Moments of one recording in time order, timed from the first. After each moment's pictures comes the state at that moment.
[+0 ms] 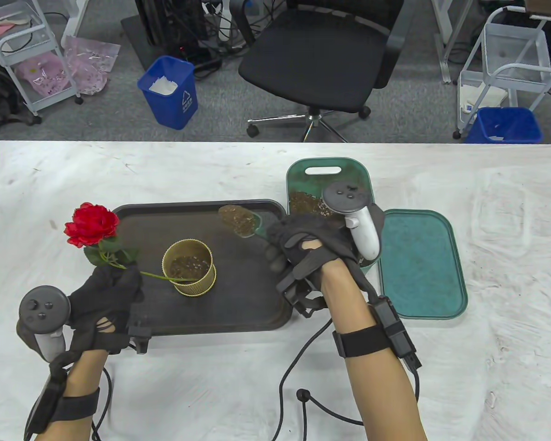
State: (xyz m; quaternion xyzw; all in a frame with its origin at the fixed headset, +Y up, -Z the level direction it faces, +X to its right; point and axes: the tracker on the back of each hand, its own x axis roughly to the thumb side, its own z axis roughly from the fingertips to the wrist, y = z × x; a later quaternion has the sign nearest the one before) left_hand -0.352 -0.674 -0.215 0.14 0.05 0.50 0.85; right_hand 0.041 -0.596 -0.307 -0.03 0.29 0.81 0.51
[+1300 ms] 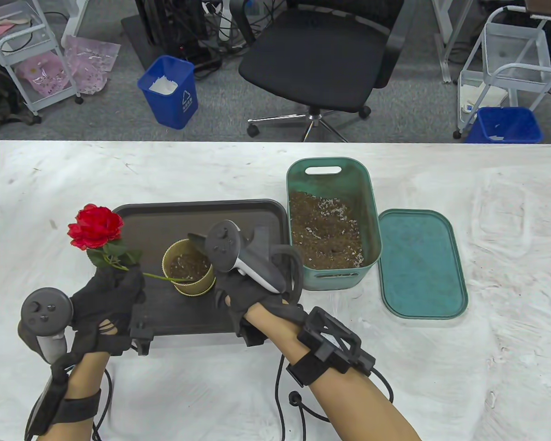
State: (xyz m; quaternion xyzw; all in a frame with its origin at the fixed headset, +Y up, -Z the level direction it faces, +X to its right) left_hand -0.350 -0.673 -0.213 0.15 0.04 0.50 0.86; right_hand -0.052 -0.571 -0.264 0.07 0.07 0.98 0.17
